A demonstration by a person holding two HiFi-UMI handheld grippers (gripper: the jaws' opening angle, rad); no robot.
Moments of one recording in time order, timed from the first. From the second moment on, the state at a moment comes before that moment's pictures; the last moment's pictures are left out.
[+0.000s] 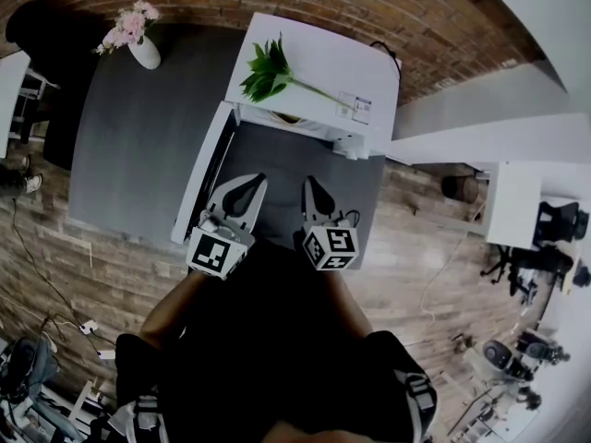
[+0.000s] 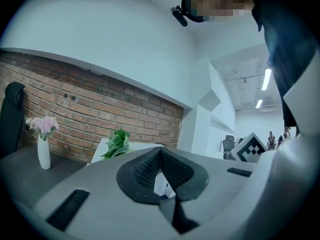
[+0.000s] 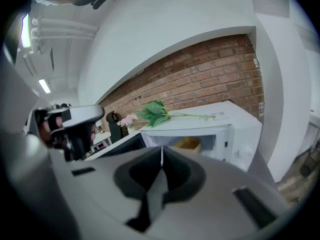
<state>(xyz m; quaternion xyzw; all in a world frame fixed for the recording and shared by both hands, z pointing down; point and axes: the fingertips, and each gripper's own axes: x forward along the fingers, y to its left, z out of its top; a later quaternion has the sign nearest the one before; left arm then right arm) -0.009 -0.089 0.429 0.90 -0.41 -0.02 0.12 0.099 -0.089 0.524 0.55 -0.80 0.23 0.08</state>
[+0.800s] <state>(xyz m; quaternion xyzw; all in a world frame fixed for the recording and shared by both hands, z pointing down) -0.008 -0.087 0.432 0.90 -0.41 -0.02 0.12 0.093 -0.056 0.512 0.55 -0.80 0.21 0.09</state>
